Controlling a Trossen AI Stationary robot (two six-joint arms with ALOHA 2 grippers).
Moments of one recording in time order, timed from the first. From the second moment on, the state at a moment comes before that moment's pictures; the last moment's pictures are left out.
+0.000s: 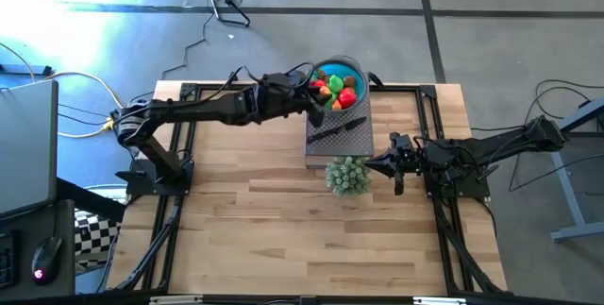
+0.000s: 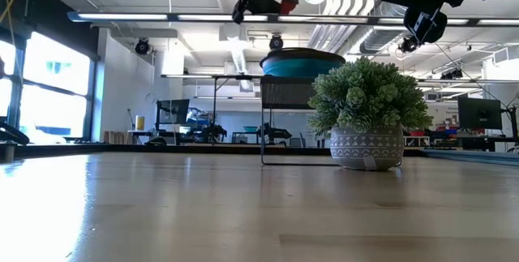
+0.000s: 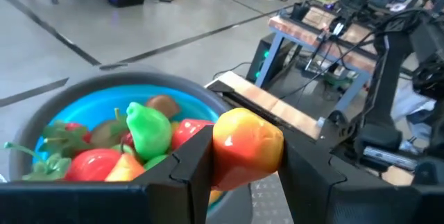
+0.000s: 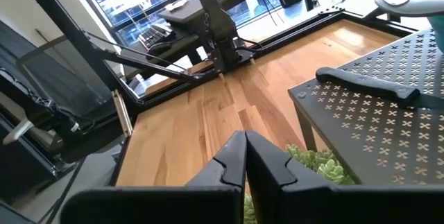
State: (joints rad) left arm 0.22 1.60 1.42 0.01 -0.25 -0.35; right arm 0.23 0.66 0.44 0.04 0.26 0.50
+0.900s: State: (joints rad) left arm 0.24 1.72 1.55 -0.08 -0.22 -0.32; right arm 0.23 0.66 0.44 0.04 0.31 0.50
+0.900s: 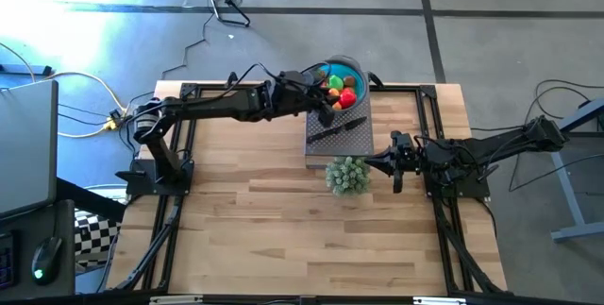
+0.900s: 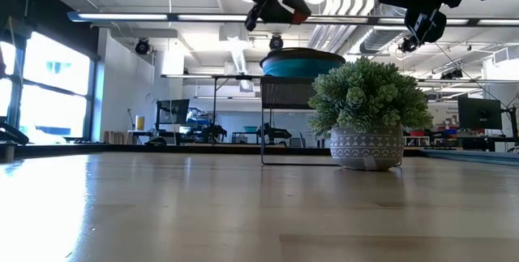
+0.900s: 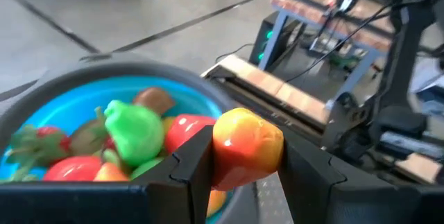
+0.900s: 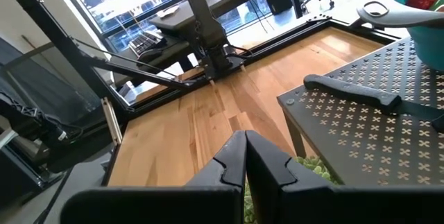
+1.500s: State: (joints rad) left arm 0.24 1.72 1.54 -0.10 -0.37 -0.26; right arm 0.23 0.66 0.44 0.04 0.31 0.49
